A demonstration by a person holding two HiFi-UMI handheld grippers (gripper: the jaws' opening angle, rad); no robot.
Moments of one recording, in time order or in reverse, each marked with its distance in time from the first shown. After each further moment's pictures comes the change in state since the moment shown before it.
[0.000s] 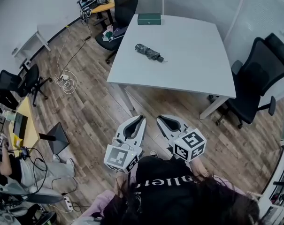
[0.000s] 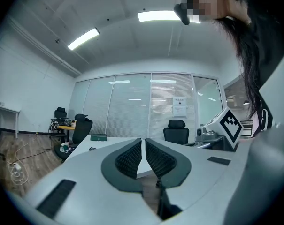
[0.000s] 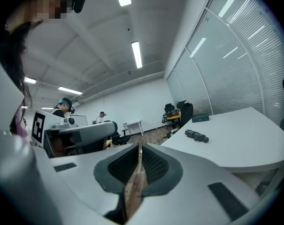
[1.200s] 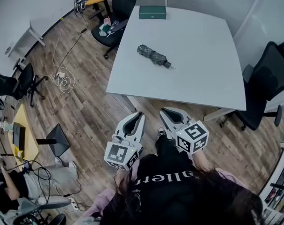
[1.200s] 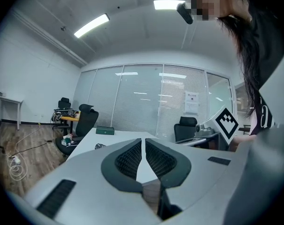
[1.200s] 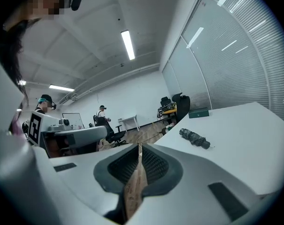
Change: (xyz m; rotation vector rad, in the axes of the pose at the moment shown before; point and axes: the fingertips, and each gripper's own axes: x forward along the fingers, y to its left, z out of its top) left arm 0.112 0.129 -0.021 -0.072 0.078 0.037; right arm 0.131 -0.117 0.026 0.039 0.078 -0.024
